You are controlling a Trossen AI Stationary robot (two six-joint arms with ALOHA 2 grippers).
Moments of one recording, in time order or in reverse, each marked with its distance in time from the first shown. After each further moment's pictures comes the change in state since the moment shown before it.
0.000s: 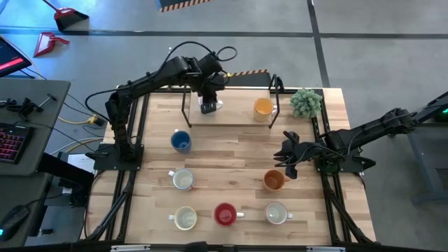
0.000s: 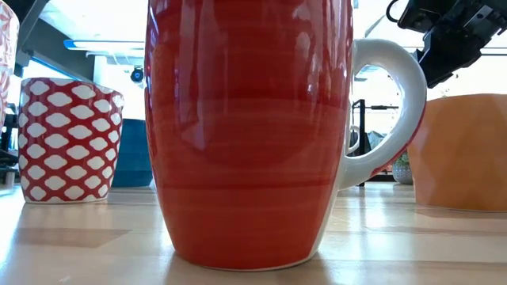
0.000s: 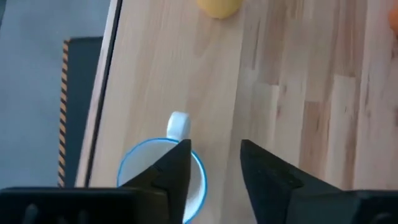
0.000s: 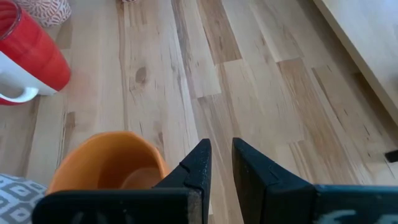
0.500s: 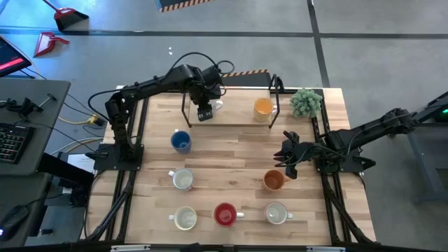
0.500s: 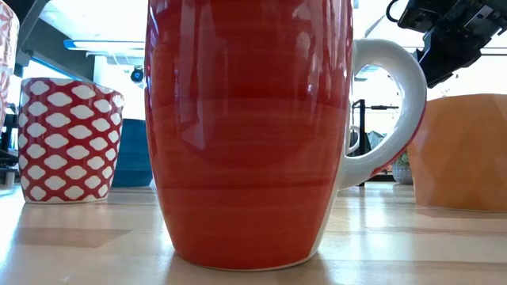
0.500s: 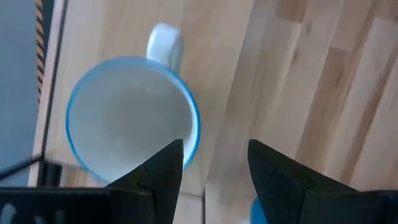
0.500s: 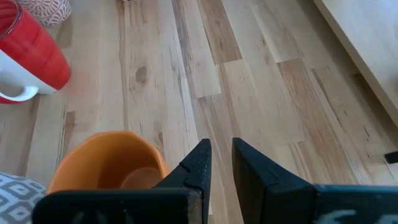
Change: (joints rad) left arm -0.003 0.000 -0.190 -0.008 -0.052 -0.078; right arm 0.000 0.000 0.000 0.001 0.000 -0.004
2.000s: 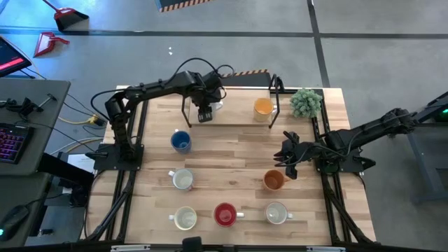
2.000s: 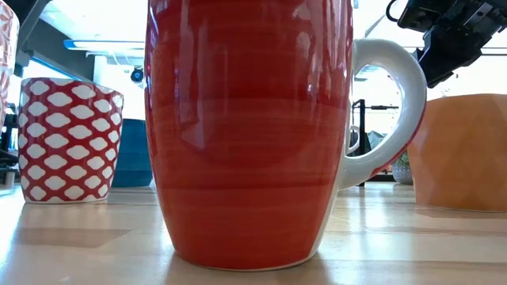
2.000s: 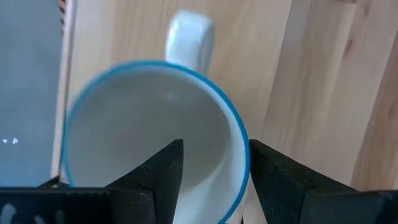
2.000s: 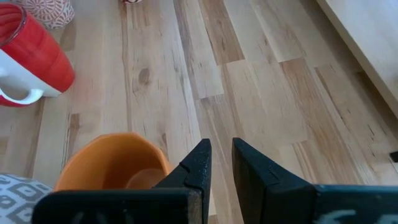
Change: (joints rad) left arm 0.023 0.001 -0.166 0.185 -0.071 0.097; right arm 0.000 0.000 0.003 0.001 -0.009 0.016
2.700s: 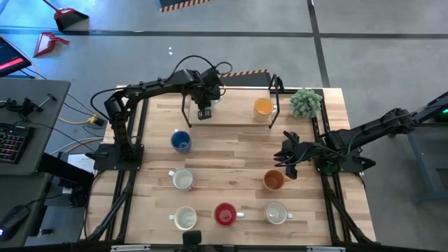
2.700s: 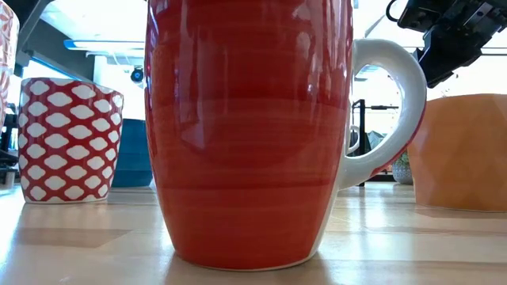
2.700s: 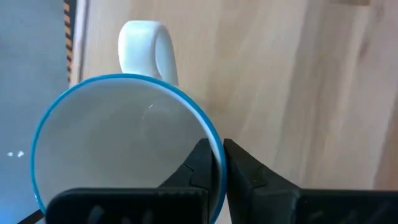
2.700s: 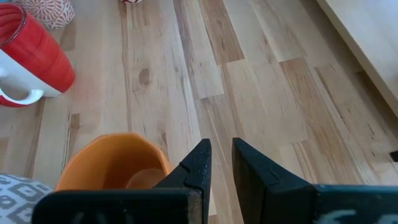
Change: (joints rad) left arm 0.045 0.000 -0.016 0.063 0.016 0.075; right arm 0.000 0.000 0.000 0.000 0.000 0.003
